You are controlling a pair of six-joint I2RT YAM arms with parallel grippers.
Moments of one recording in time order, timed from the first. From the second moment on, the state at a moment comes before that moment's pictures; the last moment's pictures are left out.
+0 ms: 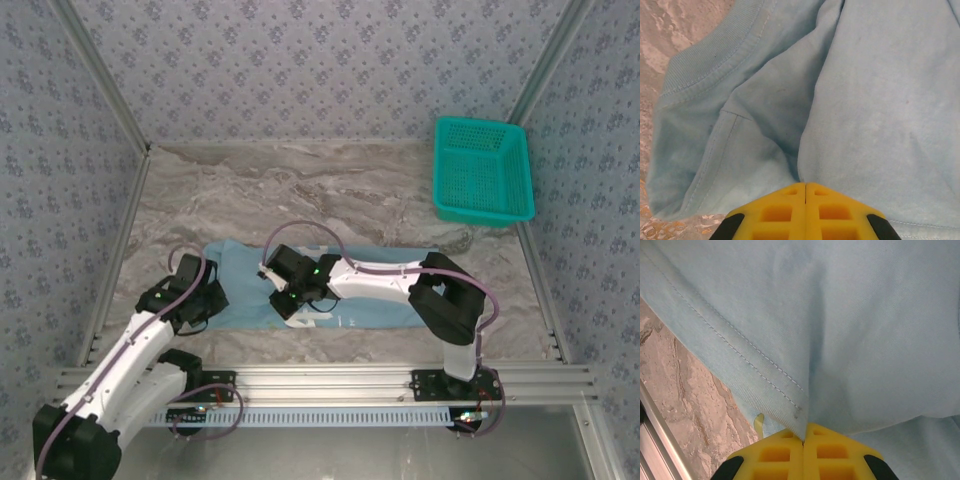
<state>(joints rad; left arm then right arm) -0.34 0.78 0.52 -0.86 -0.07 -0.82 1.09 1.87 1.25 -0.42 -0.18 0.29</state>
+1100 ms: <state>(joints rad) -0.38 1.28 0.65 -0.47 0.04 -0.61 0.62 1.68 1.07 -0.49 -0.23 0.33</state>
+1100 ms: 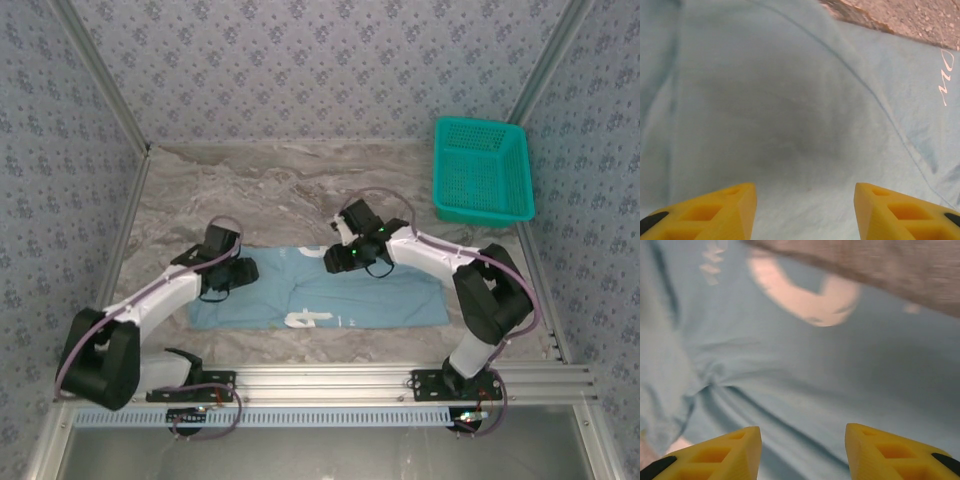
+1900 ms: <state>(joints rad) -0.47 1.60 0.82 -0.36 0.01 -0.52 0.28 1.89 1.21 -0.58 -0.19 0.32</state>
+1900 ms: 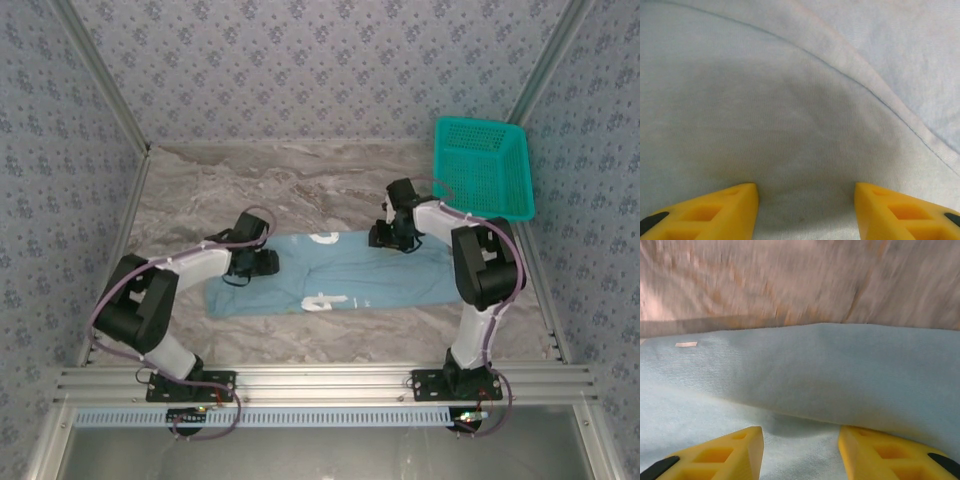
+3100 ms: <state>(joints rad) -0.47 1.62 0.85 -0.35 0.00 -0.48 0.17 1.76 1.11 -0.75 0.03 0.28</state>
